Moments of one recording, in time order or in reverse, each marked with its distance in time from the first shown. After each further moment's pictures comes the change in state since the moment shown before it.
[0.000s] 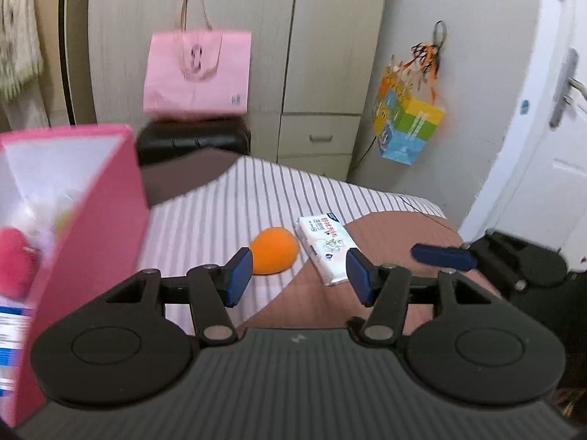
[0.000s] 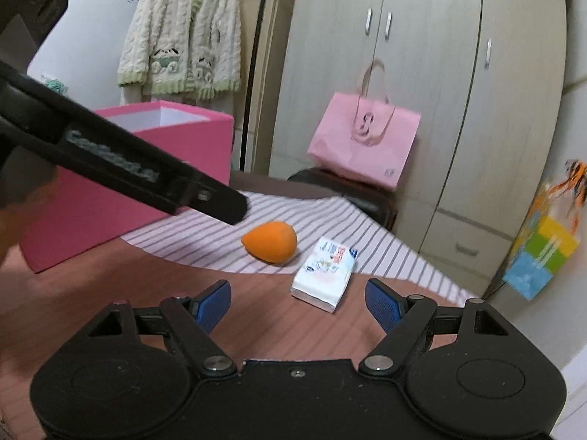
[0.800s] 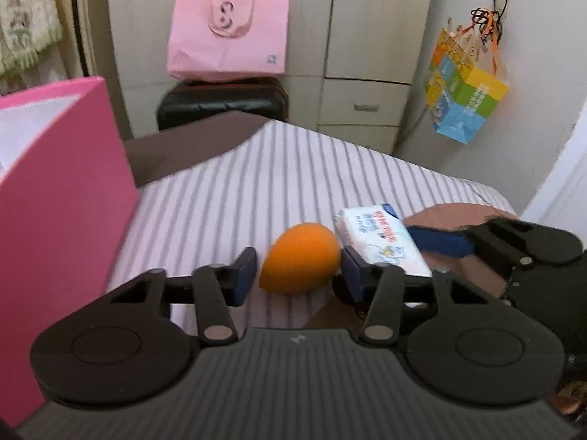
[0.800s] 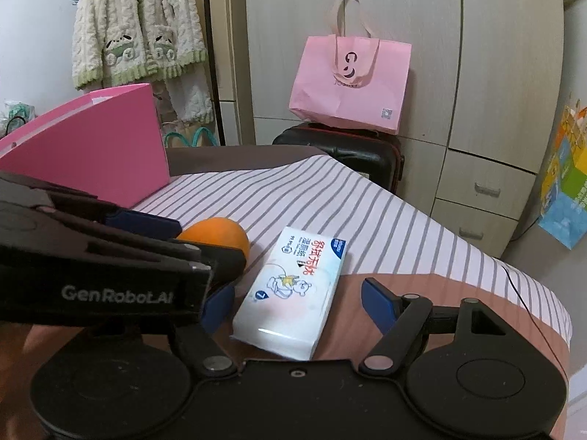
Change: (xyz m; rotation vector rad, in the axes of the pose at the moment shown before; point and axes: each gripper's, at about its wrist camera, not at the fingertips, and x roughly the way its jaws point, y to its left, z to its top) left arm 0.082 0.005 0.004 -0.046 0.102 0.127; right arm 0.101 -0.042 0.012 0.162 0.128 0.051
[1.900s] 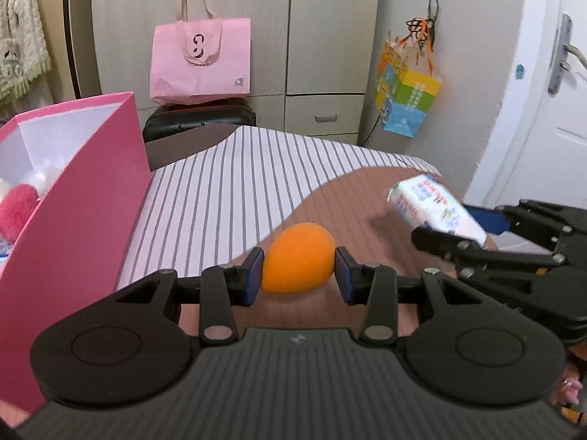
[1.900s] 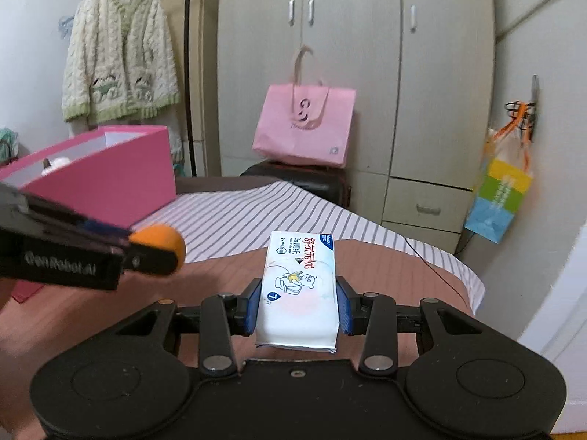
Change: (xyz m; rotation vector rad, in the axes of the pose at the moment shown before) left arm -0.108 -0.015 -0.063 0.108 -0.086 -0.067; right arm -0.129 0.019 -0.057 0.048 -0.153 -0.158
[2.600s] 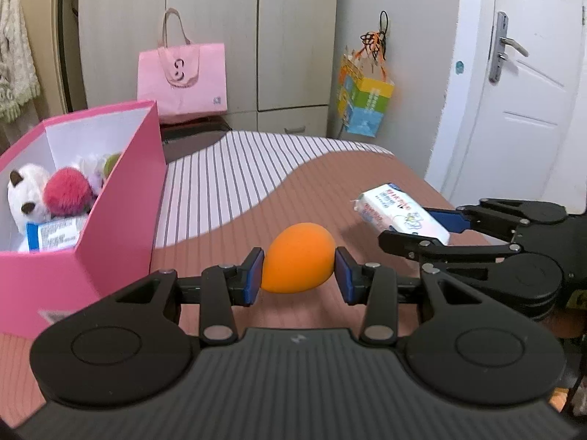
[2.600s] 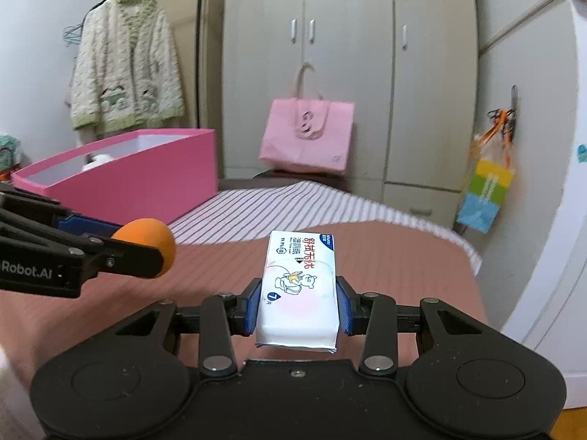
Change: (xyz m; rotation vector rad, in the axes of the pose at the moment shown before) left arm -0.092 0.027 -0.055 0.078 -0.058 -0.110; right arm -0.063 0.071 -0.038 0.021 -0.035 -0.032
